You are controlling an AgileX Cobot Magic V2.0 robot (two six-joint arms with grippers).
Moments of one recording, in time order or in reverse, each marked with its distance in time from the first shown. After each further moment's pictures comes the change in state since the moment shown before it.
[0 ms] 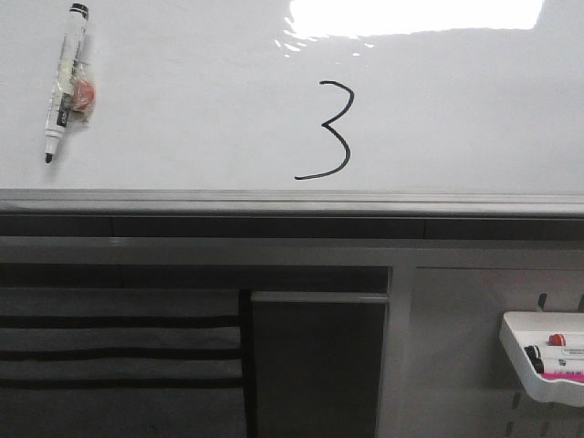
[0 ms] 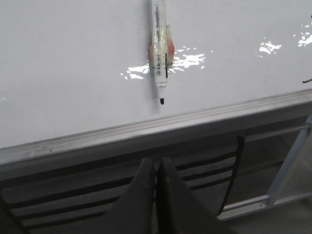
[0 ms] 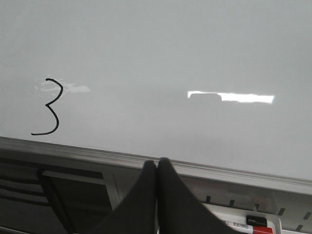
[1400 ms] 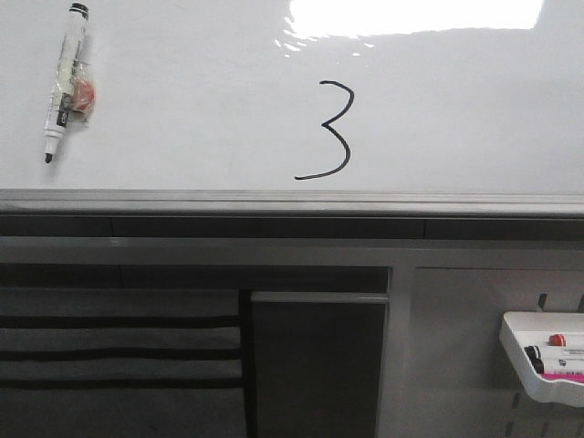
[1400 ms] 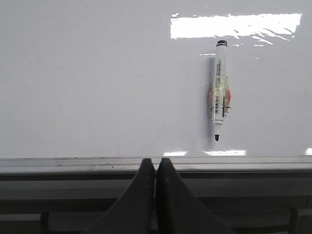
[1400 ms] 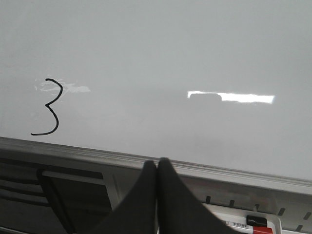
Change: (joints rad) left arm 0.186 -0.499 0.338 -0.051 -0.210 0.000; right arm -0.002 0.000 0.002 0.000 0.000 0.000
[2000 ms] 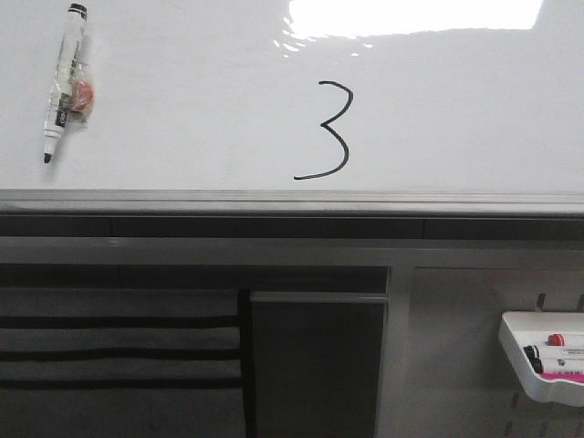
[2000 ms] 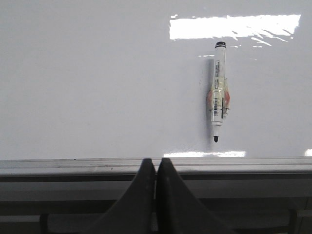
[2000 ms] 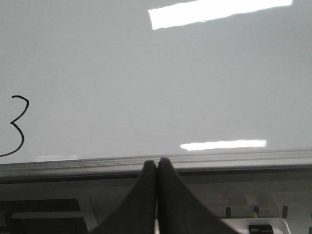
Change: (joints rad) left arm 0.000 0.000 0.000 0.000 -0.002 0.000; right arm -0.022 -0.351 0.492 0.097 -0.414 0.000
